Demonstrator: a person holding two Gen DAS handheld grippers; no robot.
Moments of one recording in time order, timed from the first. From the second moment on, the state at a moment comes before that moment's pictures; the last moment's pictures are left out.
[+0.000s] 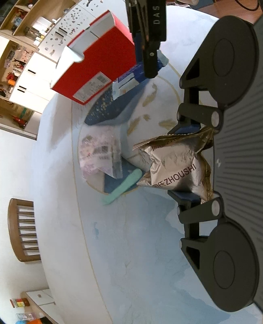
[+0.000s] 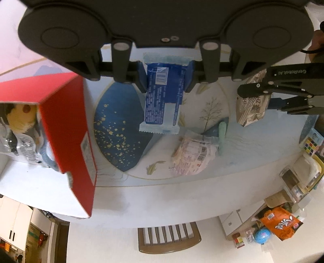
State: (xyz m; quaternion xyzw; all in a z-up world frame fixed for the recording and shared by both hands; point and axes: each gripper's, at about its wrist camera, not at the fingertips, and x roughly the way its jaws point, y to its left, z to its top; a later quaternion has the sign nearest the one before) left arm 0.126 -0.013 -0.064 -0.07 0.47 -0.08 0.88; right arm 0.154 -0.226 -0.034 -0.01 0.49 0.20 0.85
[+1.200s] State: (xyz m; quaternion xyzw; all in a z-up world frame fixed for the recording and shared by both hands) left arm 0.157 -0.157 0.038 -0.04 0.39 -0.15 0.91; right arm 0.143 -0.358 0.049 0.03 0.42 0.21 0.88
